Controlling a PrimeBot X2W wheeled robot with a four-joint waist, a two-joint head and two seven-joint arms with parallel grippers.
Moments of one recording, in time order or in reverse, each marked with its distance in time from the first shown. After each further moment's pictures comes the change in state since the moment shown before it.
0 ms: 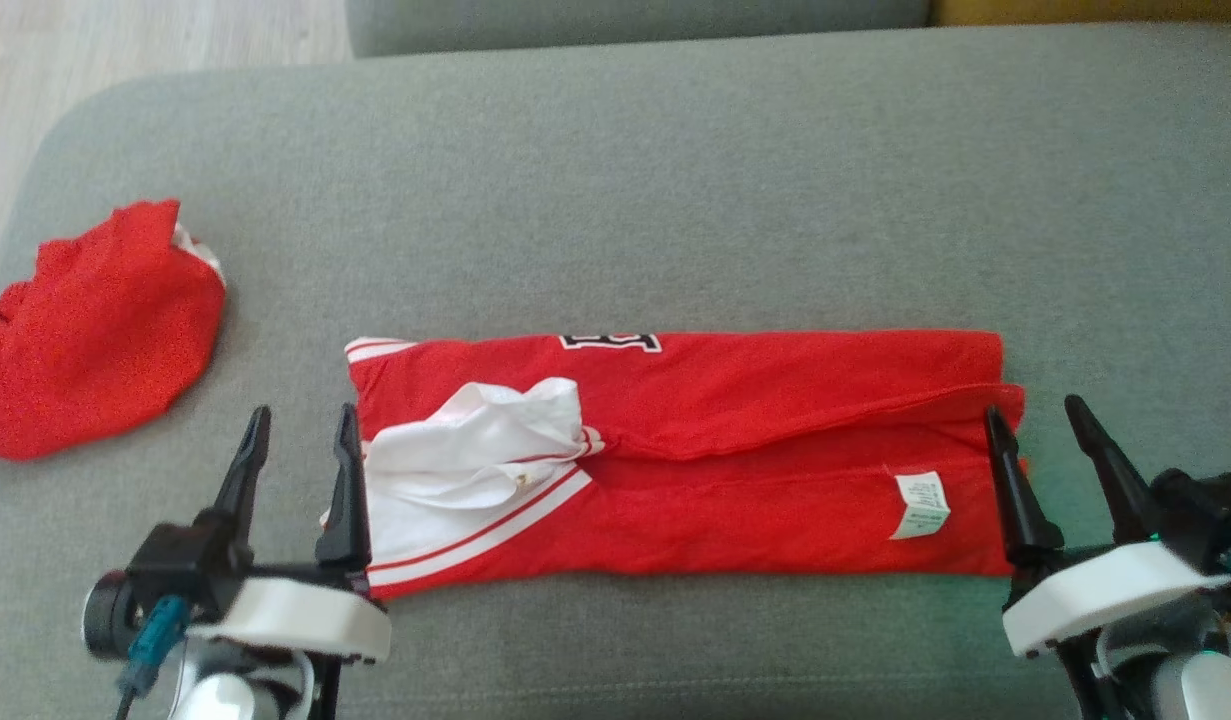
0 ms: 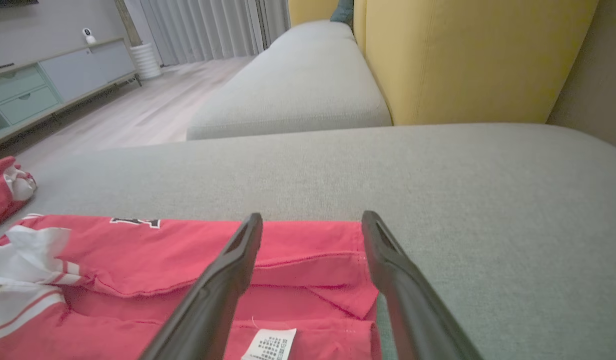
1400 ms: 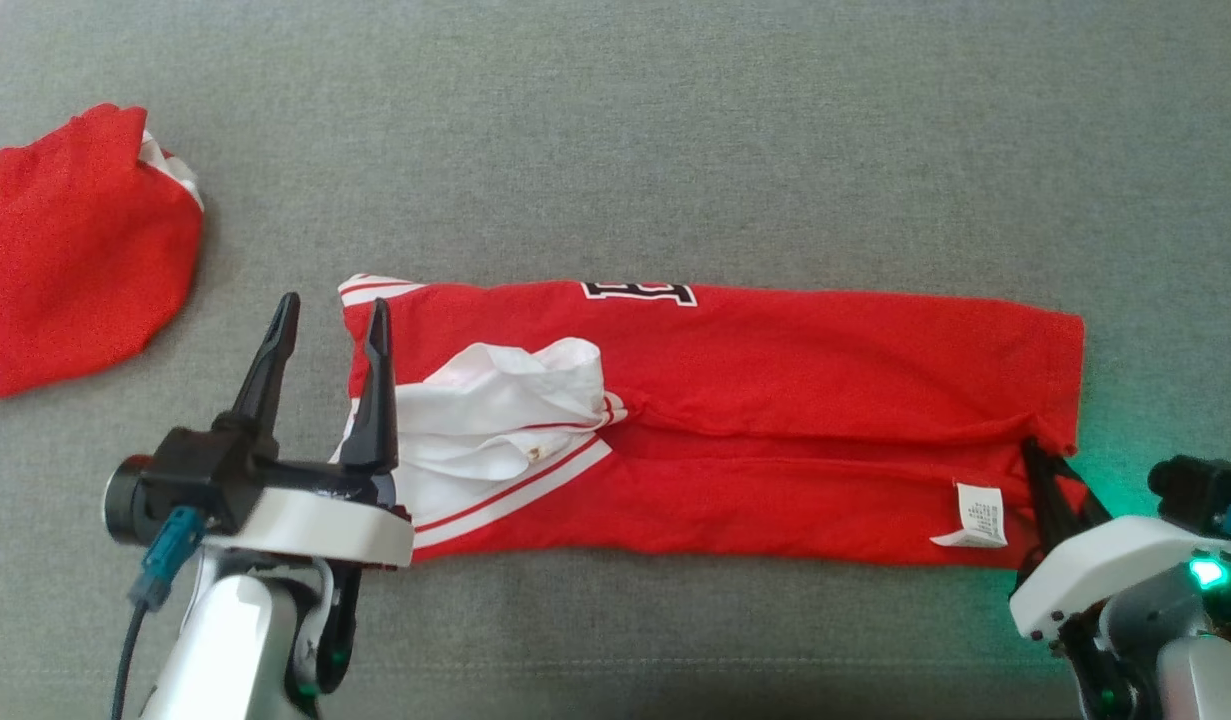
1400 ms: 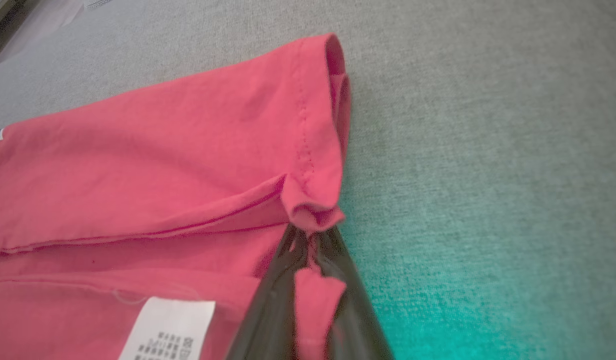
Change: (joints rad) left arm -0.185 -0.066 0.012 0.068 0.058 -0.107 -0.025; right arm -0.086 0.065 -0.121 0.220 0.072 0.000 0.181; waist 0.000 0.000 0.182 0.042
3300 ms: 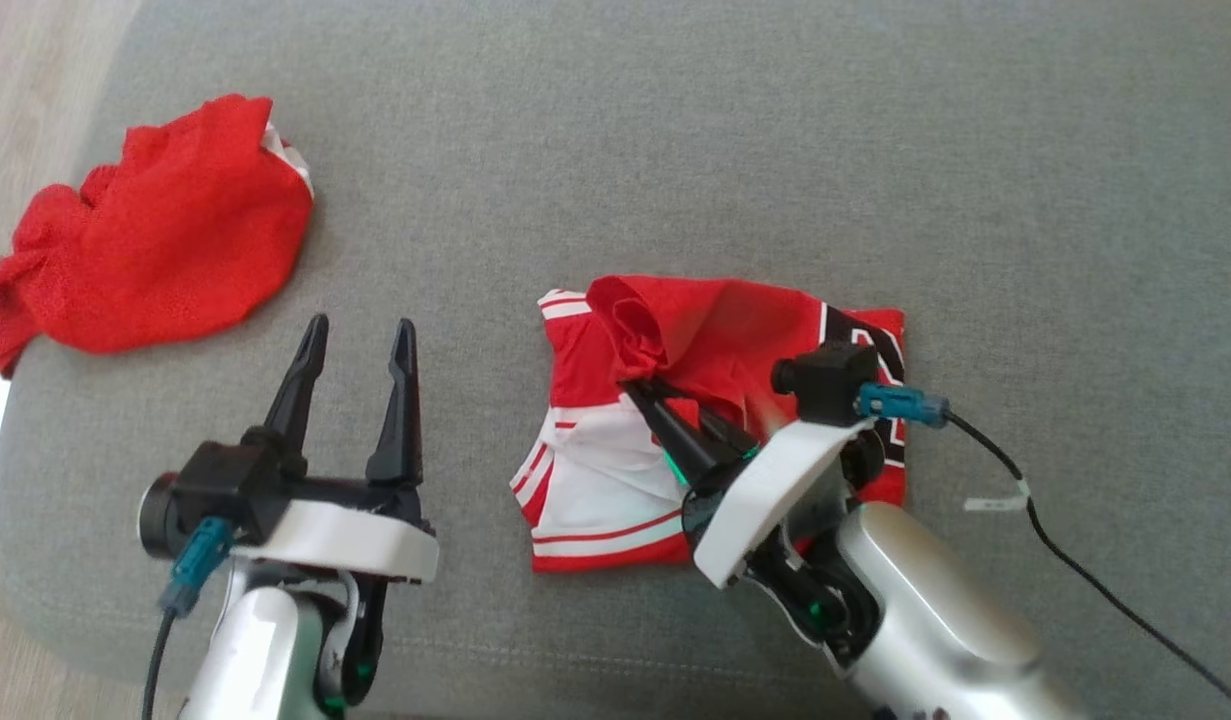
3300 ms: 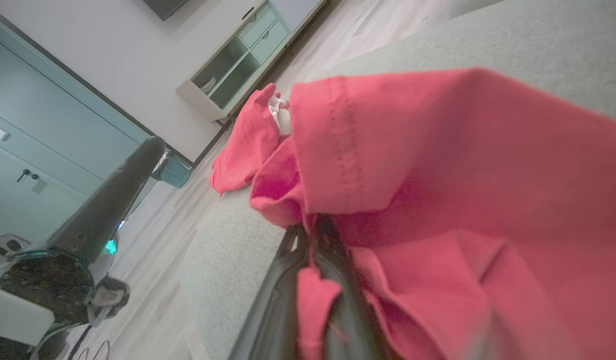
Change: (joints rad) left arm 0.028 -0.074 0.036 0.036 0.040 -0.053 0.000; right arm -0.378 -0.018 0.769 0.186 0.425 0.000 -0.157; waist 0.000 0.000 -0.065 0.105
